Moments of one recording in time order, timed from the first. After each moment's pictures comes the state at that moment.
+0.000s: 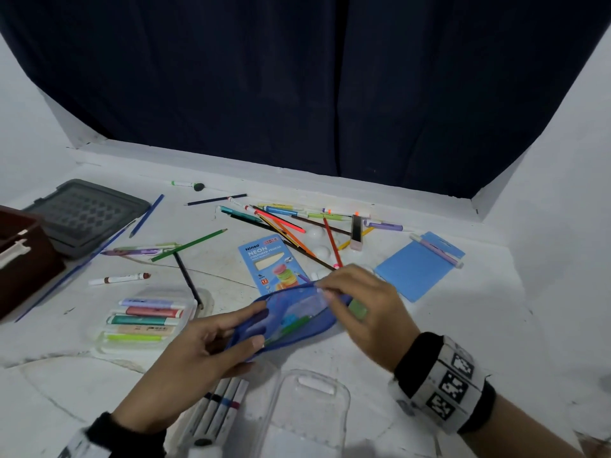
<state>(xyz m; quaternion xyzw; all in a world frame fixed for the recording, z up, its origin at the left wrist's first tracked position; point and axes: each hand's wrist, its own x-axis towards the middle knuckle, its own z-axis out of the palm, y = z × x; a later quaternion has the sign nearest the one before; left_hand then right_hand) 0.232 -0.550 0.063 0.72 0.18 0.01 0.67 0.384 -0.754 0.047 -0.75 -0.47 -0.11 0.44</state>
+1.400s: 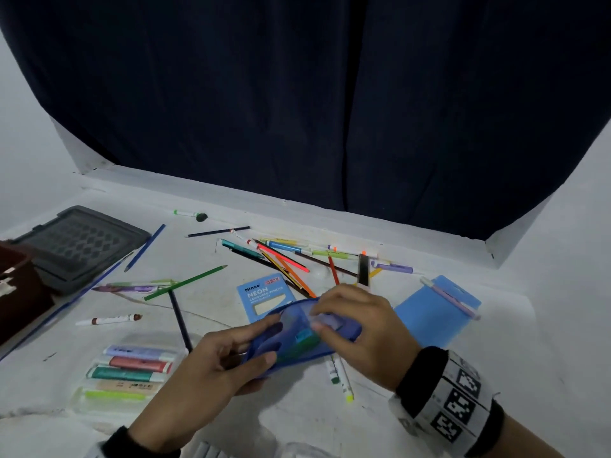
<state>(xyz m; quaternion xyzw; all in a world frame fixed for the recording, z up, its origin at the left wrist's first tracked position) 0.291 -0.537 0.069 0.70 0.19 0.01 0.69 0.439 -0.726 0.068 -0.75 -0.52 -0.07 0.40</state>
